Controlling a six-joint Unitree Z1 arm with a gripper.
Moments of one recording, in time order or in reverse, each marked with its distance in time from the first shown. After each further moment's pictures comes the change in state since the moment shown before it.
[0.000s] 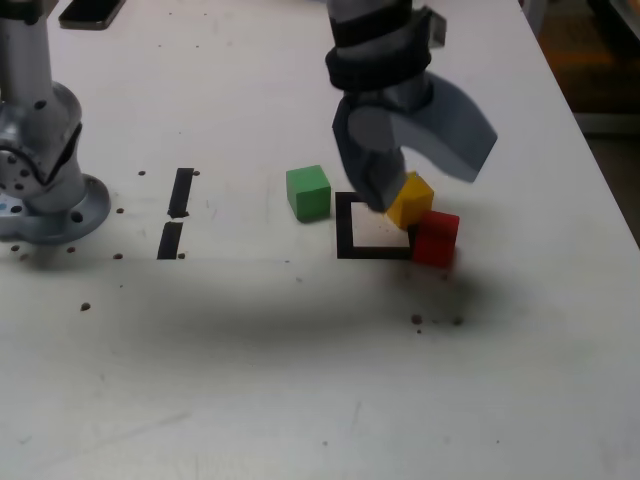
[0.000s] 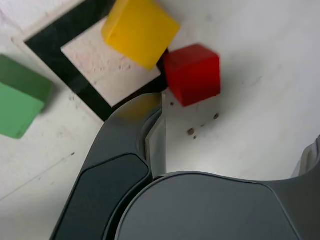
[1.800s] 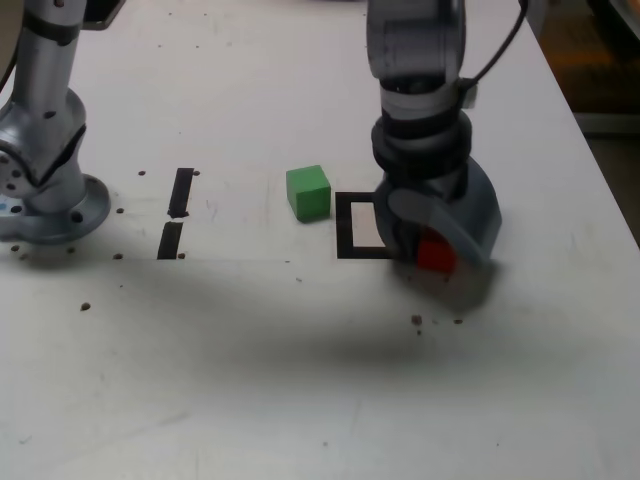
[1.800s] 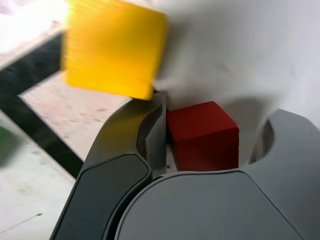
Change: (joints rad) arm -0.122 0.241 -0.105 -0.044 0.221 -0.115
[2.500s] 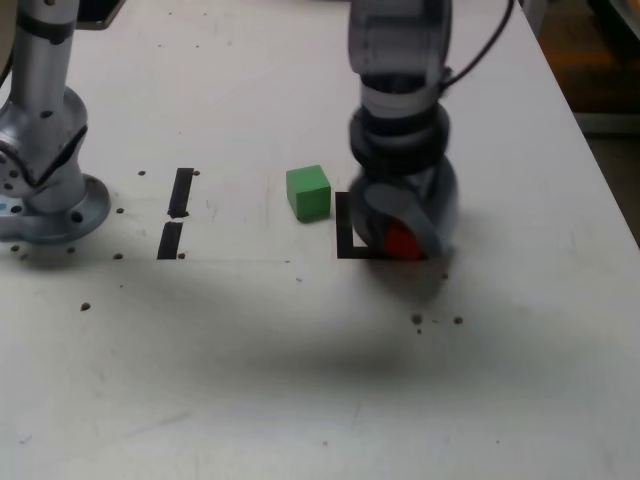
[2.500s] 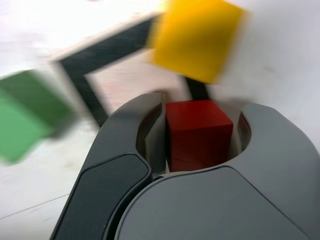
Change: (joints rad) arm -0.025 -0.056 0.021 0.163 0.097 -0.129
